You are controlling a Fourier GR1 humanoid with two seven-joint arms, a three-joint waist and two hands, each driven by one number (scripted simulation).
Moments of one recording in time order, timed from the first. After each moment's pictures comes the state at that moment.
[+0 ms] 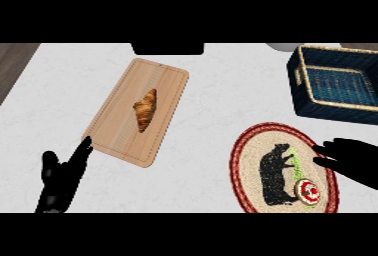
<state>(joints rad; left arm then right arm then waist) 0.10 0.33 -0.14 -1.44 0.20 0.13 0.22 0.03 -0.90 0.01 -2.08 0.47 0.78 -0.24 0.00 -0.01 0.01</state>
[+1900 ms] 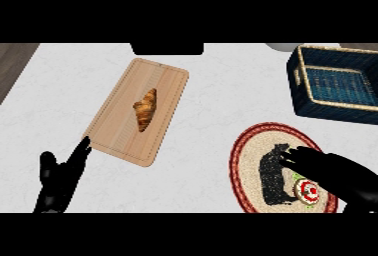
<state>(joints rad) 0.11 0.27 -0.06 -1.45 0.13 0.06 0.24 0.02 -0.63 0.22 -1.68 1.02 0.49 -0.46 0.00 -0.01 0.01</state>
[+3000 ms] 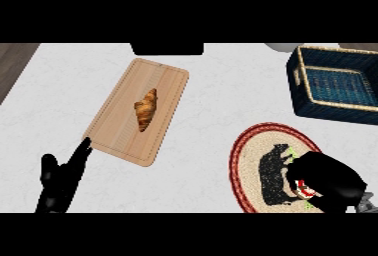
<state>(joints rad) 0.13 0.24 -0.04 -1.46 0.09 0.04 0.23 -0.01 -0.55 0.26 -1.55 1.18 0.26 -0.58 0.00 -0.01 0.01</state>
